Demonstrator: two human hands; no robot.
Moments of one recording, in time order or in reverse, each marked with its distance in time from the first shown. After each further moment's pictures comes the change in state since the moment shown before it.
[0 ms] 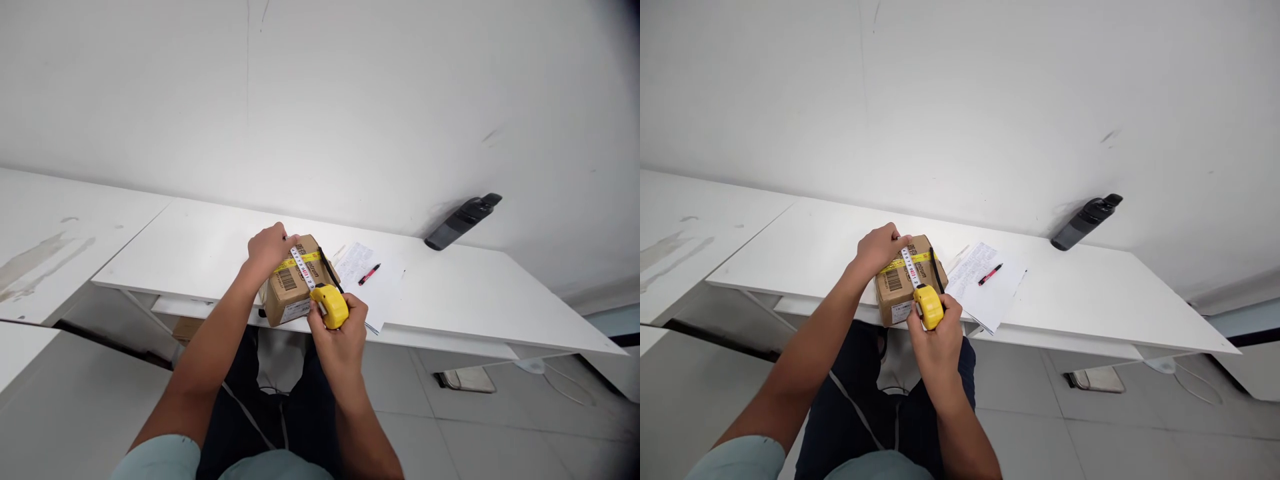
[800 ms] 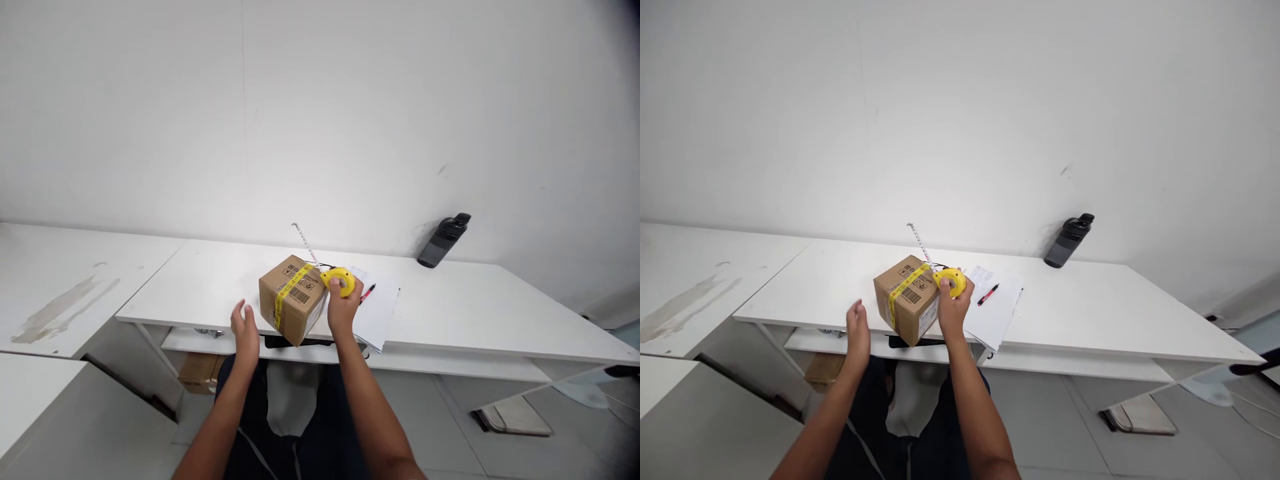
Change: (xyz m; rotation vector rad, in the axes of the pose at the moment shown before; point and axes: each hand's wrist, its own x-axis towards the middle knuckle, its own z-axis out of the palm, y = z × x) left_hand -0.104 -0.094 0.081 -0.944 0.510 -0.294; right_hand 0.091 0.029 0.037 0.502 0.165 -0.040
